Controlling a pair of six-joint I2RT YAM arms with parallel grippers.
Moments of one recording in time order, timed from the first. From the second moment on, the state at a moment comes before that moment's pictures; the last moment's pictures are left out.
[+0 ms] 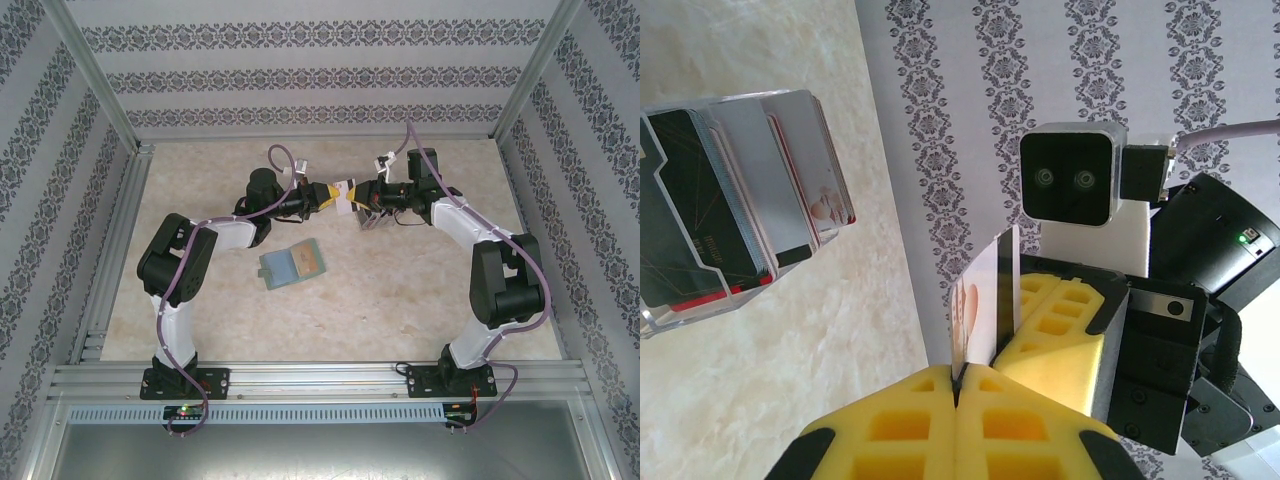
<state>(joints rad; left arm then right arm) -0.41 1.98 1.12 0.78 0.81 -1.27 0.17 1.70 1.16 -0.15 -0.97 0.64</state>
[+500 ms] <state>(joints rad) -0.31 1.66 0.98 0.13 0.62 -0.86 0.34 1.72 1.09 -0.19 -0.84 0.55</state>
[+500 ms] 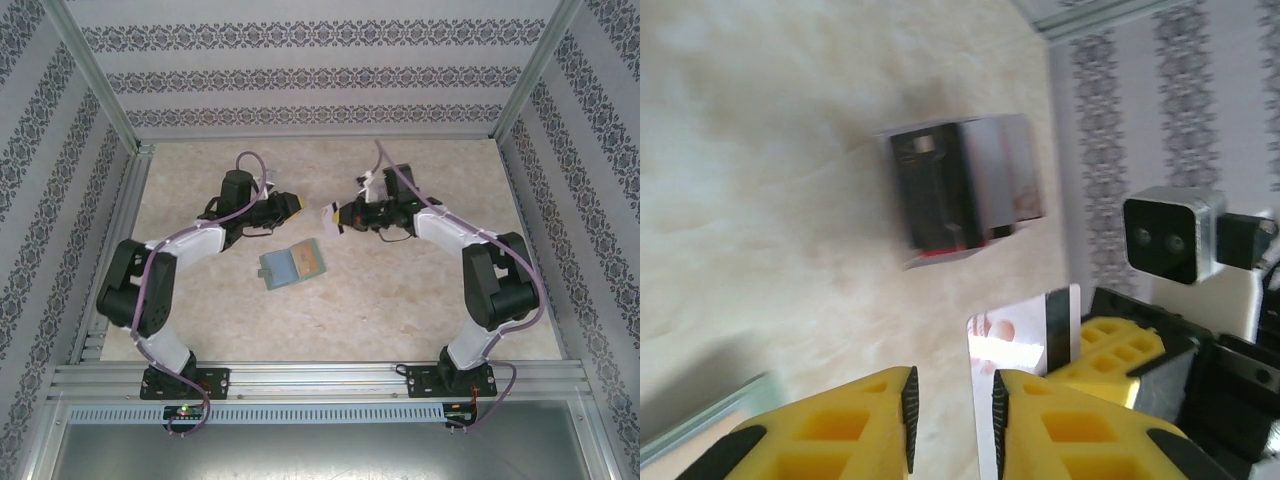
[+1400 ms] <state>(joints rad) -0.31 1.60 0.73 -0.16 0.35 -0.65 0.55 1.99 1.10 -0.08 -0.80 0.57</state>
